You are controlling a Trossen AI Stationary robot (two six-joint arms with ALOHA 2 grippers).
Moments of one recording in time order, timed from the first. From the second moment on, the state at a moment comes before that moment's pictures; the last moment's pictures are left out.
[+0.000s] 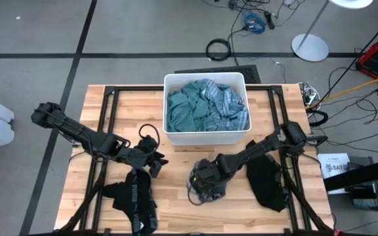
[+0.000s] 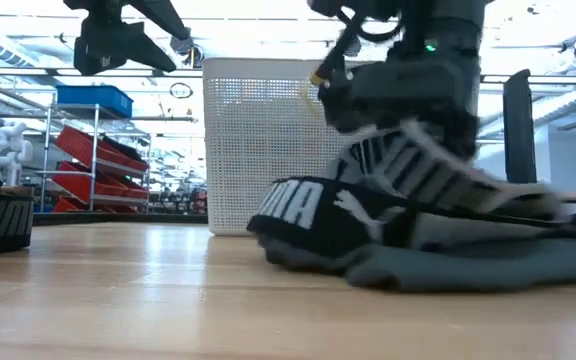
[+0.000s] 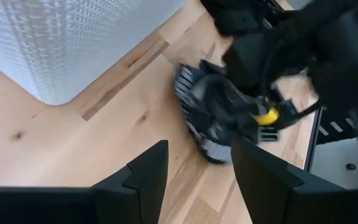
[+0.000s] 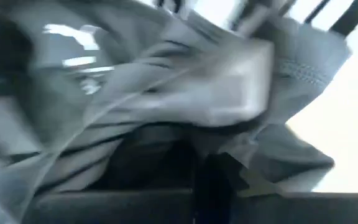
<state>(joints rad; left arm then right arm) -0.42 1.18 0.86 -0.42 -0.37 -1.02 0.35 1.98 1.35 -0.75 0.07 0.89</state>
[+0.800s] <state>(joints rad) -0.42 1.18 0.86 -0.34 -0.49 -1.07 0.24 1.33 1.36 -0.50 0.32 0.47</state>
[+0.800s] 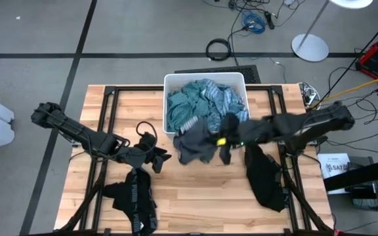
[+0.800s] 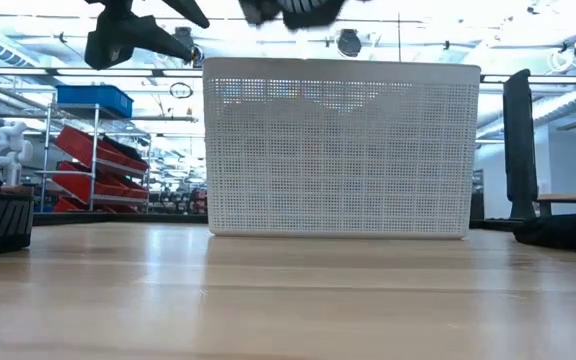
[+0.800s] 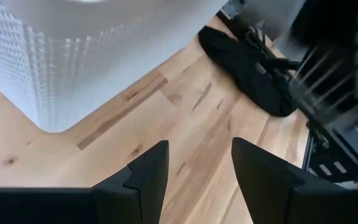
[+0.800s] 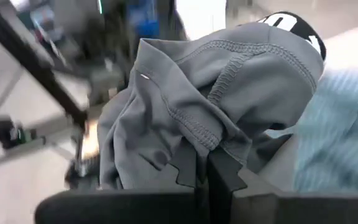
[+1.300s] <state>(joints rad) -0.42 1.18 0.86 -0.26 -0.52 -1.07 -0.31 1.26 1.36 -0.50 0.26 0.28</state>
